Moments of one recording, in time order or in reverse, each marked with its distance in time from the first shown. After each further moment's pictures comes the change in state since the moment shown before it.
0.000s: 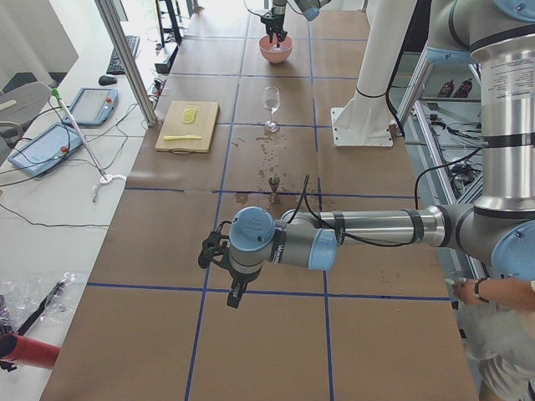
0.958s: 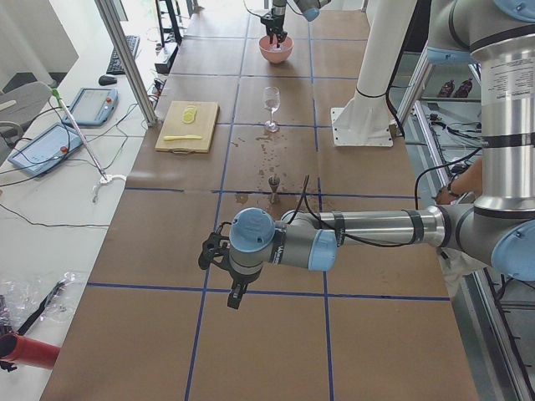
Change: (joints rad) left arm 0.000 0.000 0.004 0.000 0.000 0.000; right arm -0.011 0.007 0.001 -0.011 -0.001 0.014
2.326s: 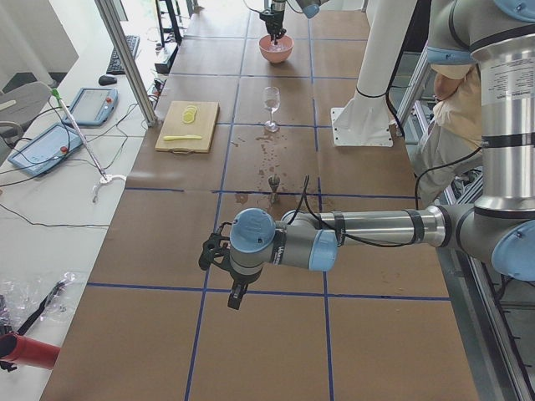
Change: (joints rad) left arm 0.000 0.004 -0.002 0.000 0.001 0.001; right arm 0.037 0.055 0.143 -0.214 0.034 0.018
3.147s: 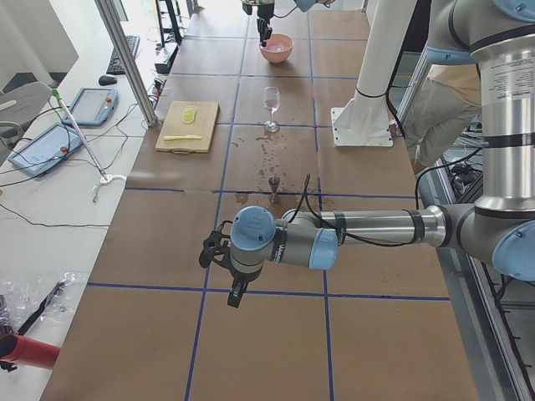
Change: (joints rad) left arm 0.000 -0.001 -0.009 -0.001 0.000 0.002; right arm -0.140 0.587 0.092 -0.479 -0.005 0.681
